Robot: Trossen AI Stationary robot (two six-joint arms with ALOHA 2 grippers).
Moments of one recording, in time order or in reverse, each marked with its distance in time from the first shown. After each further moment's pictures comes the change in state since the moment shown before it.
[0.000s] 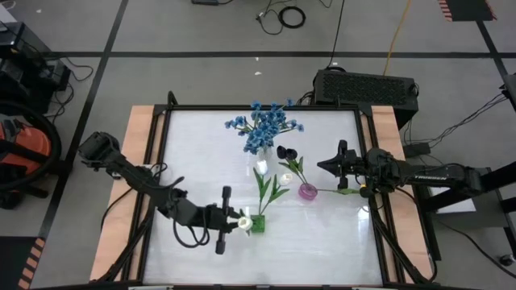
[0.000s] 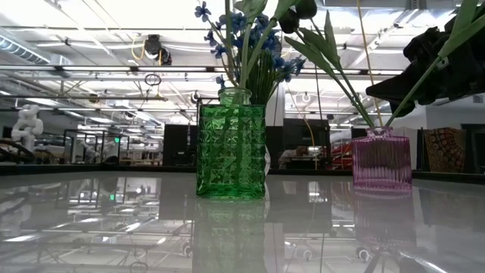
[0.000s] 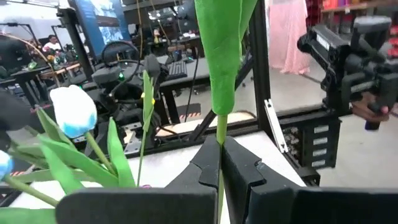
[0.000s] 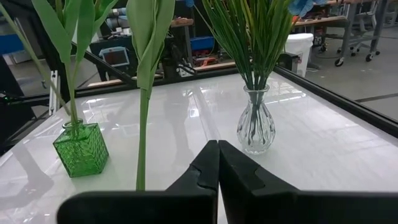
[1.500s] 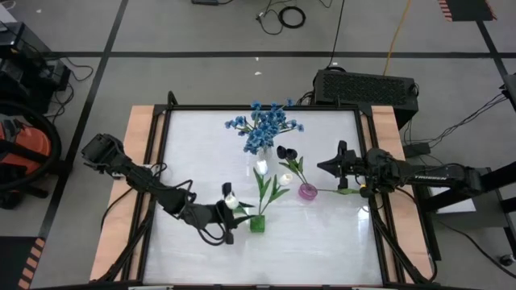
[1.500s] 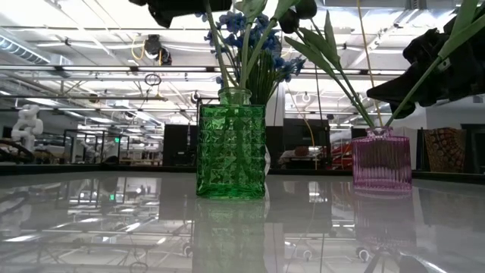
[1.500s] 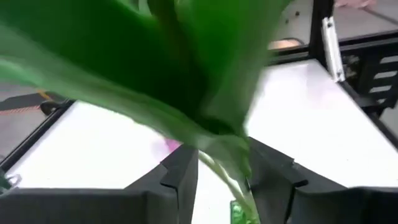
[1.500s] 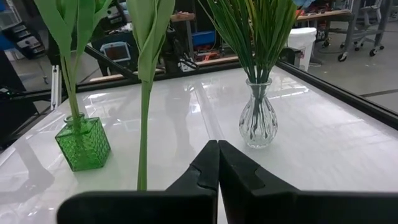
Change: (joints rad) left arm 0.036 0.050 -0.038 -0.214 -0.139 -0.168; right arm 0.000 0.000 0.000 -0.016 -0.010 0.004
